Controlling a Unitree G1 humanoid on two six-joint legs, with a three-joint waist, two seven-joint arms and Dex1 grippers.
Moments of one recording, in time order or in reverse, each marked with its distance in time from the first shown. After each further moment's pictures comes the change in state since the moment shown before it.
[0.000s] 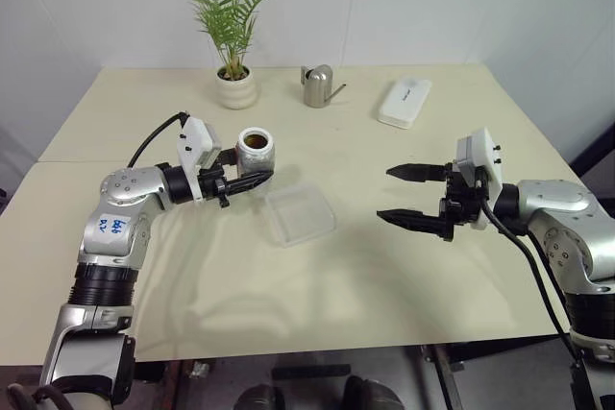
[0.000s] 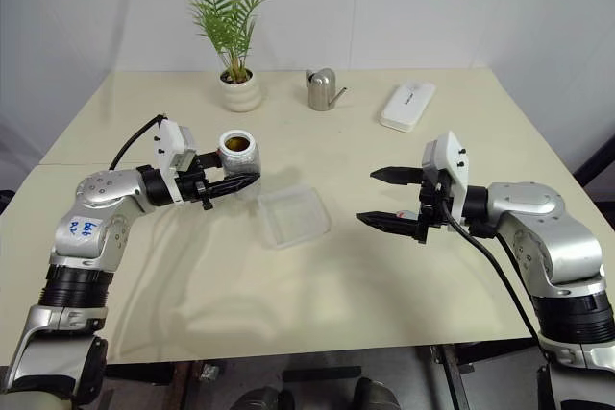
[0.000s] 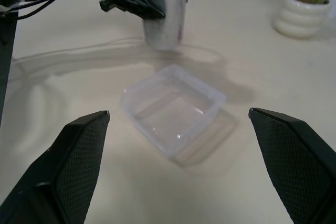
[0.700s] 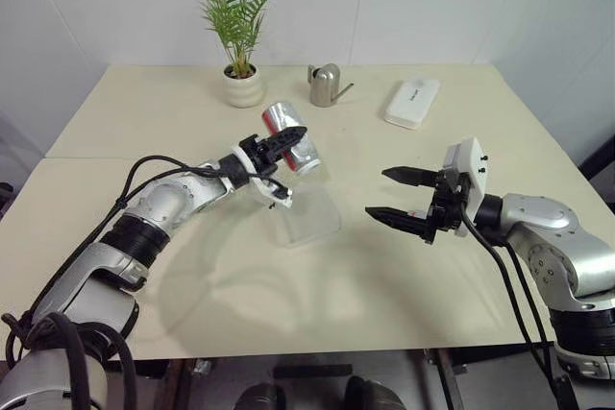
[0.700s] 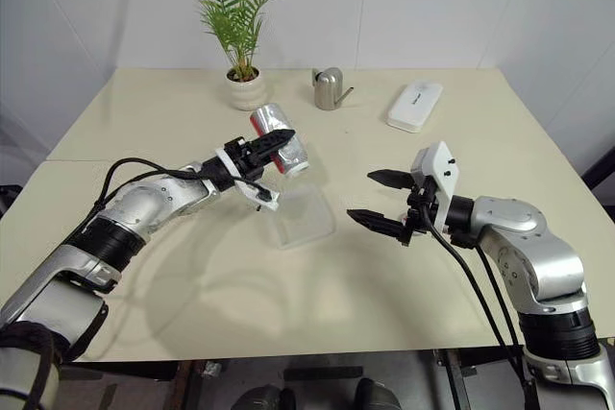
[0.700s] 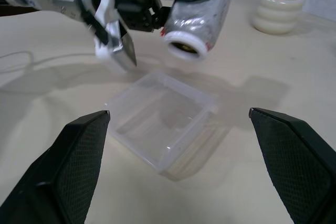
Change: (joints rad) left arm -0.293 0.084 -0.658 0.344 1.657 -0.608 1.524; right arm 0.085 0.091 -0.005 -0.070 0.008 0.017 -0.180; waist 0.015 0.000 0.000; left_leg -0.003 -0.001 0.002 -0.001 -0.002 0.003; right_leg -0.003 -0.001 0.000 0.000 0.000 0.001
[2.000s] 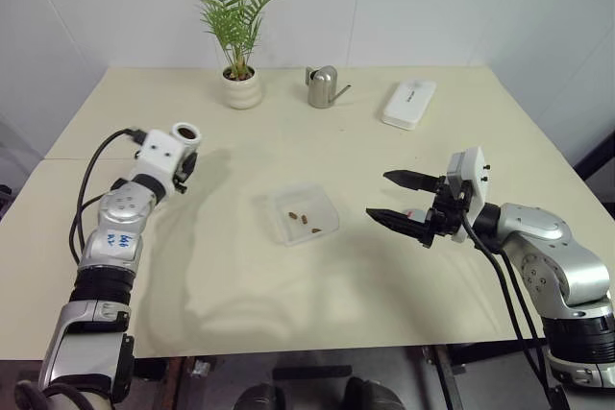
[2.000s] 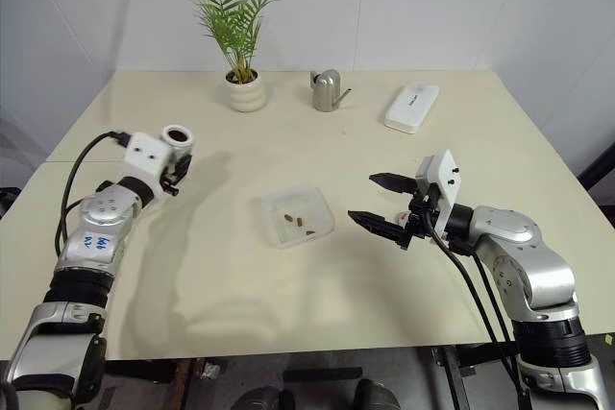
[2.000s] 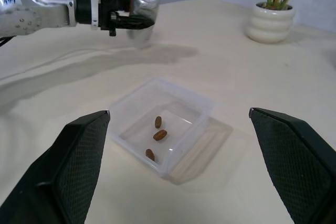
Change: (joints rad) left arm 0.330 -0.131 0.820 -0.028 -1.472 0.610 -0.841; right arm 0.043 0.031 -0.006 0.049 -0.017 -0.120 0.033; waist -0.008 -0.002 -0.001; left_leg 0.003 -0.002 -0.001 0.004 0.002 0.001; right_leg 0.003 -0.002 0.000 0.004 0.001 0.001
